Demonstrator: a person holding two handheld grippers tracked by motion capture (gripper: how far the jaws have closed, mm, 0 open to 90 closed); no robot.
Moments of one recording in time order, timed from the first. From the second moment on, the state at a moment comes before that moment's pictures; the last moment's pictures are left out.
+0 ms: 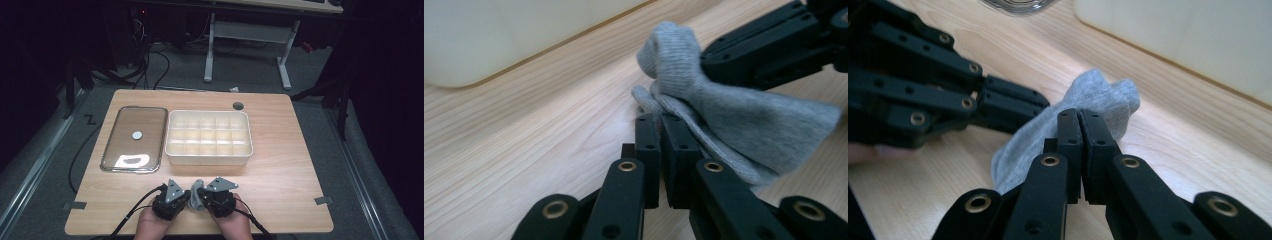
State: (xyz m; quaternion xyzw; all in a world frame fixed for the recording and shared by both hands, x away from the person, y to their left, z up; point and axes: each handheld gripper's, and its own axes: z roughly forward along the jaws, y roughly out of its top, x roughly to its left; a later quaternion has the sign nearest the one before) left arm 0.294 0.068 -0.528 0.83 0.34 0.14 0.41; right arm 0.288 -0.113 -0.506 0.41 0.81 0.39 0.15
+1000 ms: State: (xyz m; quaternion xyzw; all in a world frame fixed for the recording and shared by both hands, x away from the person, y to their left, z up) left arm 0.294 0.066 -0.490 0.81 0.30 0.14 0.49; right arm 0.276 -0.121 -0.525 0.38 0.81 0.40 0.17
